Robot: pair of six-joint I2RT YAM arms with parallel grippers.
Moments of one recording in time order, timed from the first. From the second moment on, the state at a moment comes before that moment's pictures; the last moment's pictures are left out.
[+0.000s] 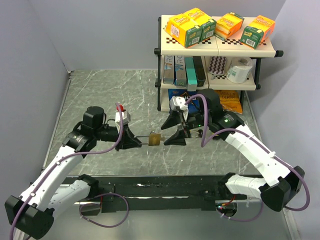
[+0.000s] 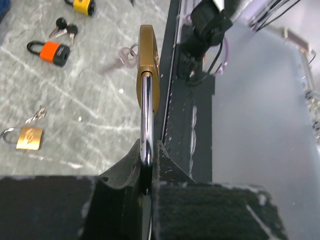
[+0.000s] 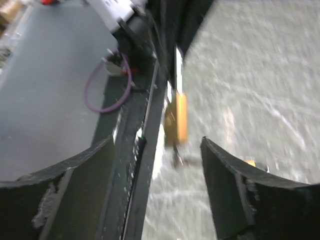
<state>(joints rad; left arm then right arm) -0.43 0.88 0.81 -0.42 1.05 0.08 0.61 1.15 1.15 -0.48 -1.08 -0.31</state>
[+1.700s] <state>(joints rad) -0.35 0.86 0.86 -0.64 1.06 0.30 0.53 1.24 1.16 -0.83 -0.95 -0.61</state>
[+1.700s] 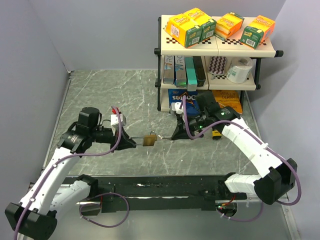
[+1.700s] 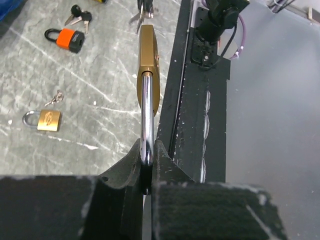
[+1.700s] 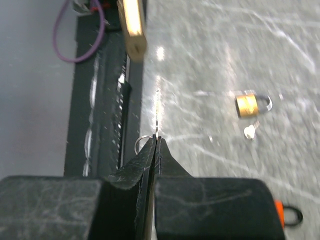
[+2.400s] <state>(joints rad) 0.24 0.98 0.73 -0.35 1.02 -0.21 0.77 1.70 1.27 -0.45 -0.61 -0.28</state>
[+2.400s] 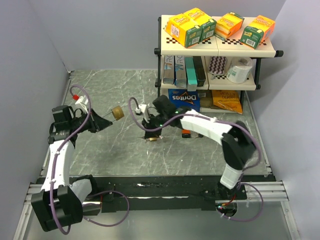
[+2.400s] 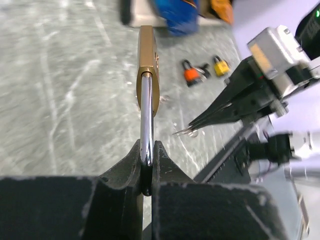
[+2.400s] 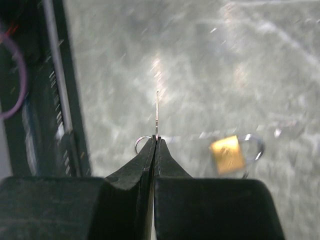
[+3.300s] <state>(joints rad) 0.27 0.97 0.72 -0.35 0.94 -0.20 0.77 2.12 1.46 -0.24 -0.60 0.01</state>
